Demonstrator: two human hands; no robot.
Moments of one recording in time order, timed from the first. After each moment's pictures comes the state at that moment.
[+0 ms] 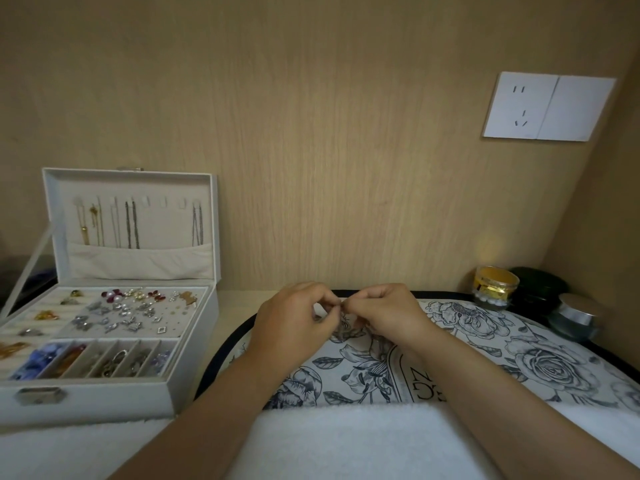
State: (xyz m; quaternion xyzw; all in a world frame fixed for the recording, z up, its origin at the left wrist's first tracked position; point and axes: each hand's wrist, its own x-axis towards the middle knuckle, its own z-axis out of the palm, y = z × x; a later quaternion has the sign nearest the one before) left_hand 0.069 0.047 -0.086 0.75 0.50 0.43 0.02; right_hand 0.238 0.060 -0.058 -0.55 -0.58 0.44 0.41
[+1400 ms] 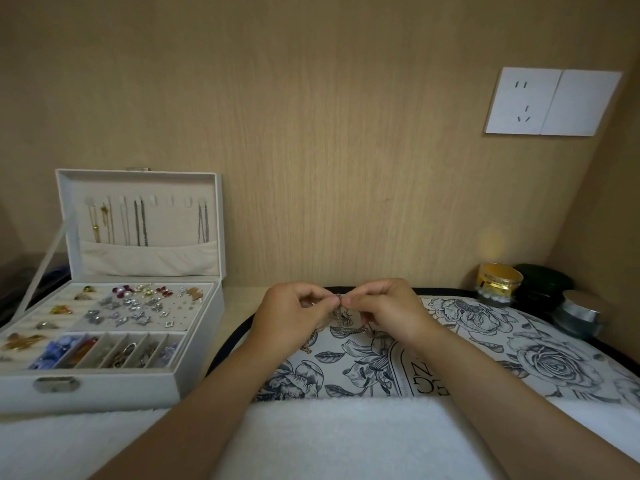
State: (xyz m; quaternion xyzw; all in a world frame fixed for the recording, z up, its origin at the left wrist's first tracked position) left_hand 0.067 0.046 -0.081 0.64 0.53 0.49 0.26; right_hand 0.244 0.060 -0.059 -0.48 -0.62 0.45 0.42
